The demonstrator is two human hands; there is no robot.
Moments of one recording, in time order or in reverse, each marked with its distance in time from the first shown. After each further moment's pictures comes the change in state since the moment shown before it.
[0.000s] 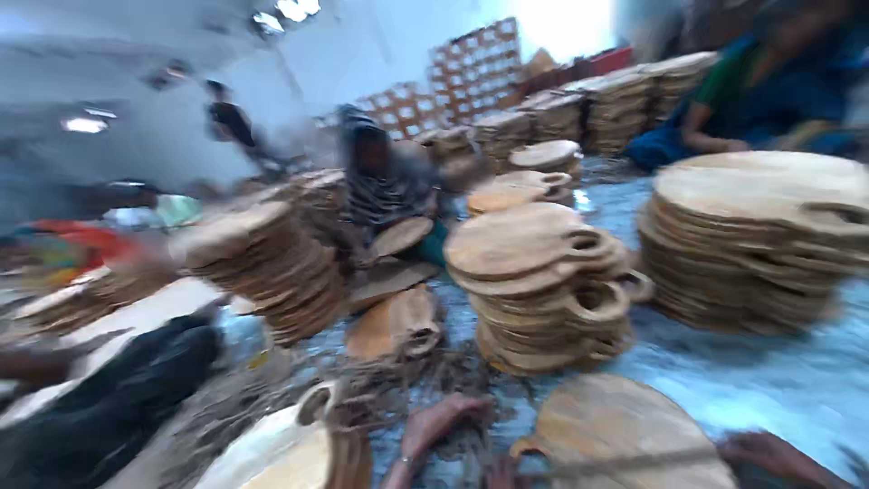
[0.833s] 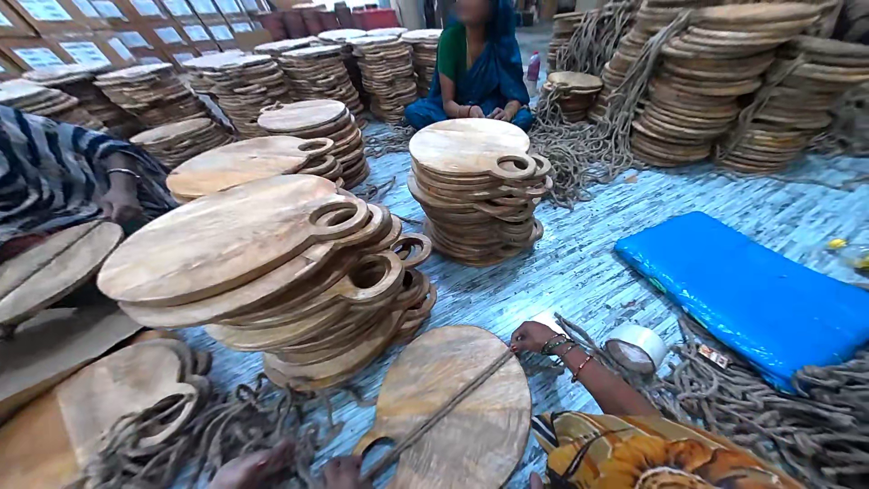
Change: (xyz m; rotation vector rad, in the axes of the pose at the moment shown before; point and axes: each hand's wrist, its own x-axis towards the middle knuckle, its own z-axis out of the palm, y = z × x) left_hand -0.093 0.141 0.016 0.752 -0.672 -0.037; right_hand -0.025 -0.006 -0.016 -0.016 -0.002 0.062
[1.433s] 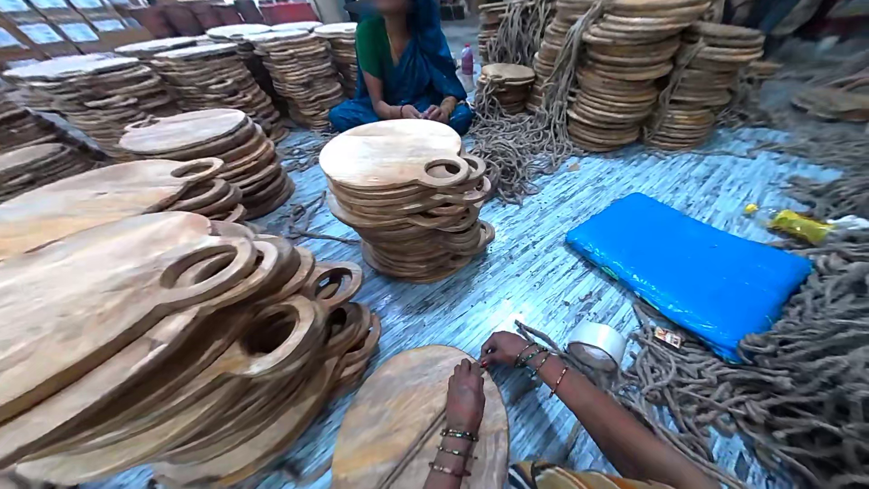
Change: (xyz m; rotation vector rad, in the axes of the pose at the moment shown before) left_hand 0.159 0.148 0.165 0.253 -0.114 0.725; right_hand -0.011 0.014 -0.012 0.051 -0.024 0.016
